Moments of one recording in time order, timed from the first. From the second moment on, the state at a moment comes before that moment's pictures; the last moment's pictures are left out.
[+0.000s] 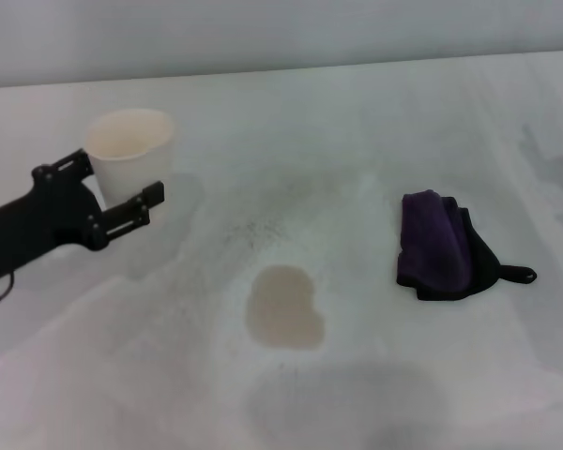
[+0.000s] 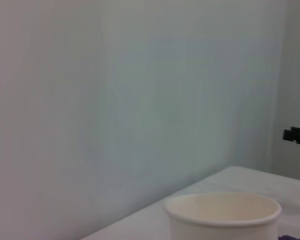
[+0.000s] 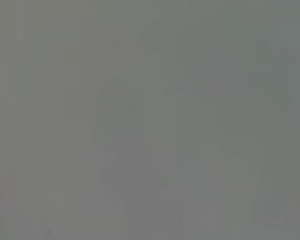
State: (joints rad) left arm -0.40 -2.08 0.99 0.54 1.48 1.30 -1.02; right arm 0.40 2.02 -0.31 0.01 2.07 1.28 -2.79
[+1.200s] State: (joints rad) left arm -0.39 -2.09 1.02 0.20 1.36 1.21 -0.70; right arm 0.38 2.02 -0.33 0.00 2.07 1.34 -2.78
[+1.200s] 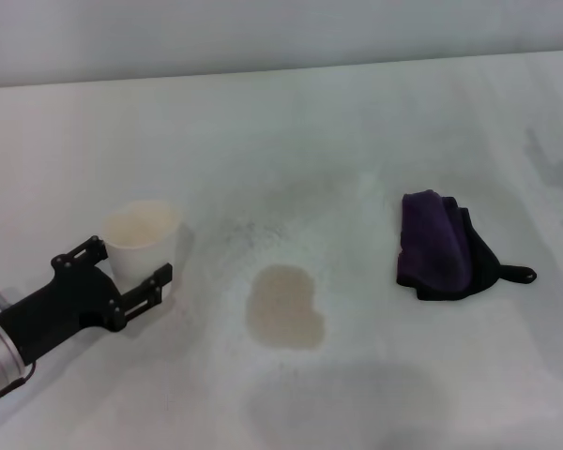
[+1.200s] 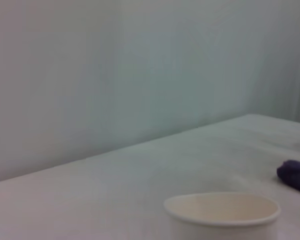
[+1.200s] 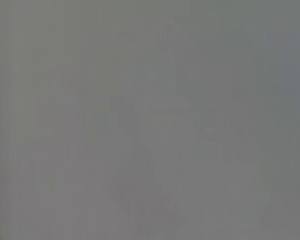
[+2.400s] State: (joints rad) left arm -0.32 -2.09 1.03 0.16 1.25 1.21 -0.41; right arm 0.37 2.02 -0.35 0.00 2.07 1.39 -2.78
